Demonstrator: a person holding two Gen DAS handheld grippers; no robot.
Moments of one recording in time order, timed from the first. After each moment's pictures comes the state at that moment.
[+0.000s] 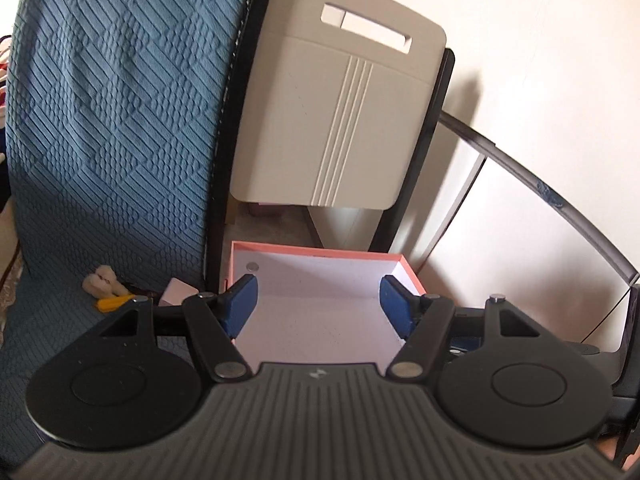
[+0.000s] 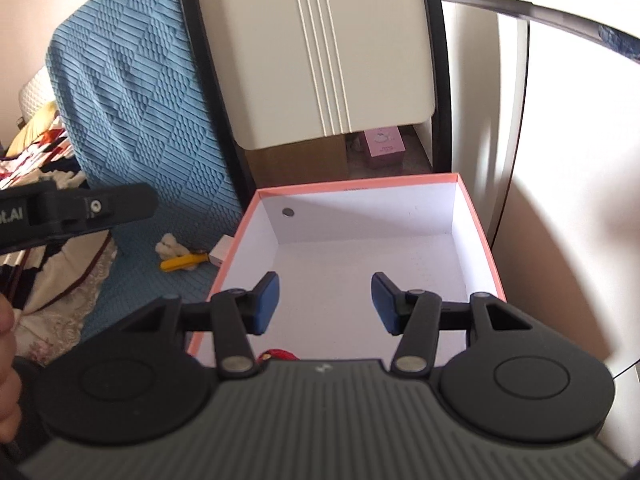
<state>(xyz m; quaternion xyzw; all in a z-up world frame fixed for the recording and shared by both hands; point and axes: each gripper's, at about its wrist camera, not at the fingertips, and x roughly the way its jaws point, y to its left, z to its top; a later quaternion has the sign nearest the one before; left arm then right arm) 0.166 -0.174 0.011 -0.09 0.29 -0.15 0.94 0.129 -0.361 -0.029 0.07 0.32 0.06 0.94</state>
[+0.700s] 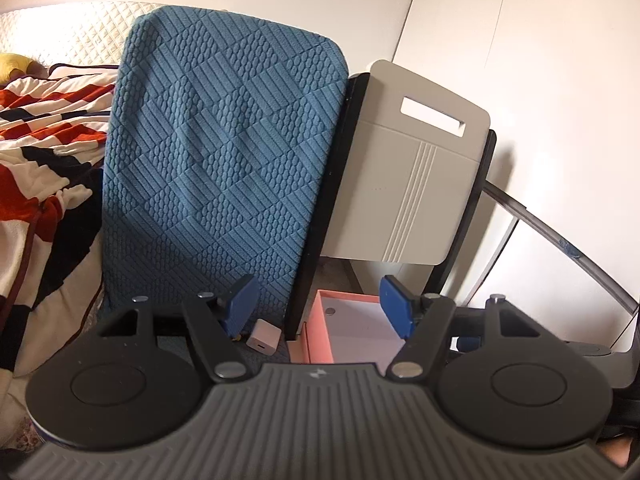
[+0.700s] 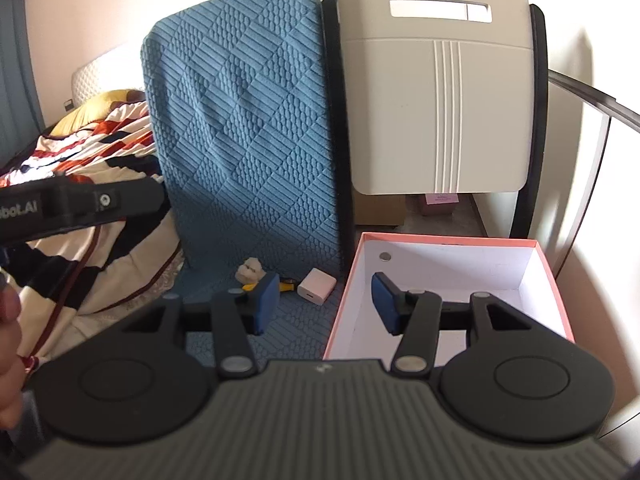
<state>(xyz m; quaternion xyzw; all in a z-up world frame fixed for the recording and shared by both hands) 0.108 -0.048 0.044 -0.11 0.22 -0.09 0.96 0.103 -0.242 0.005 0.02 0.28 0.12 0.95</state>
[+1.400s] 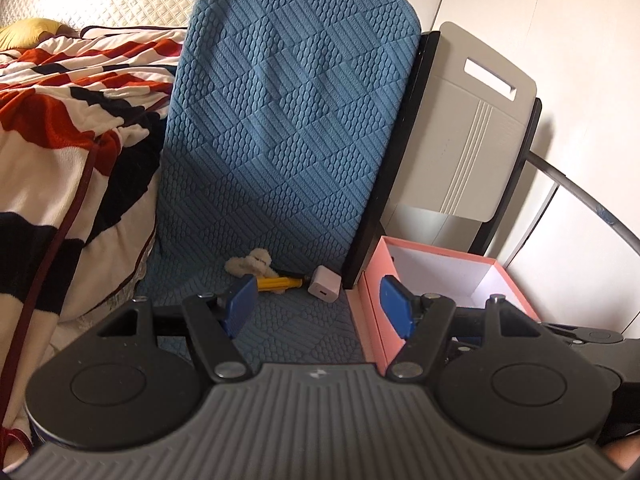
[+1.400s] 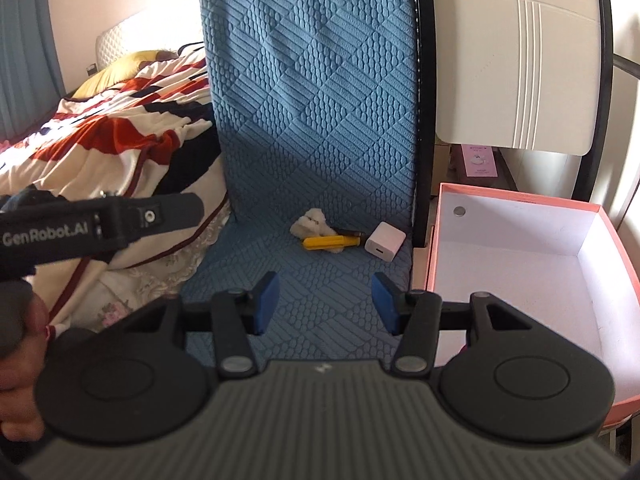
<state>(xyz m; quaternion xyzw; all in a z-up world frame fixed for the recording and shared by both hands) 0.085 0.026 -0.028 -0.11 0.27 -0.07 0.95 0.091 -0.152 -0.051 0.00 0.31 0.14 0.94</state>
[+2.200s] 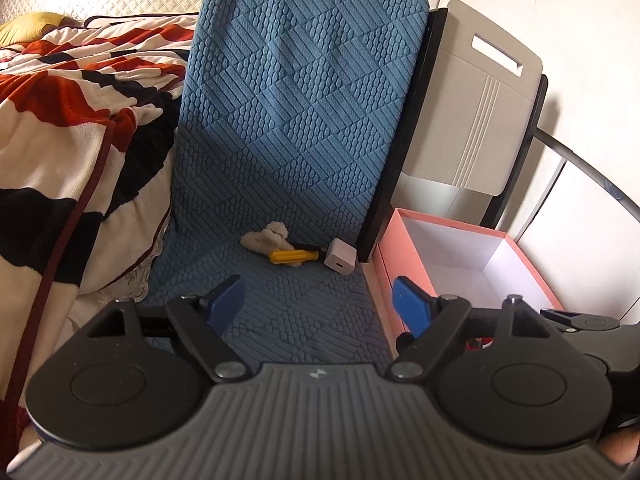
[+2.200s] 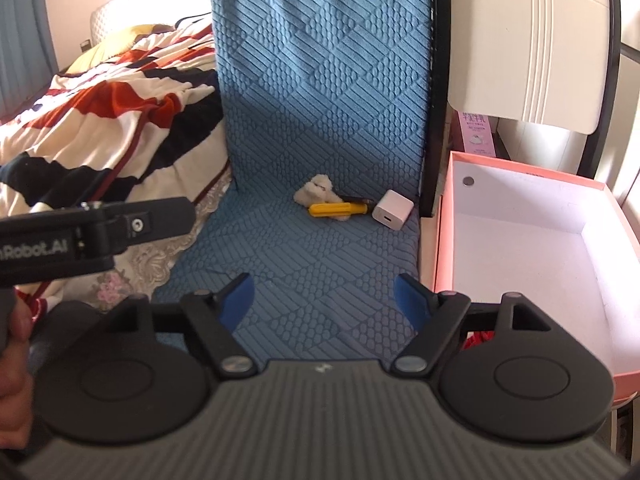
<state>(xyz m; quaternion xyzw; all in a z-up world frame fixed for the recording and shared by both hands) 0.071 0.034 -0.043 -0.10 0.29 -0.06 0.95 0.087 -0.135 -0.073 -0.01 0.35 0.13 0.93</state>
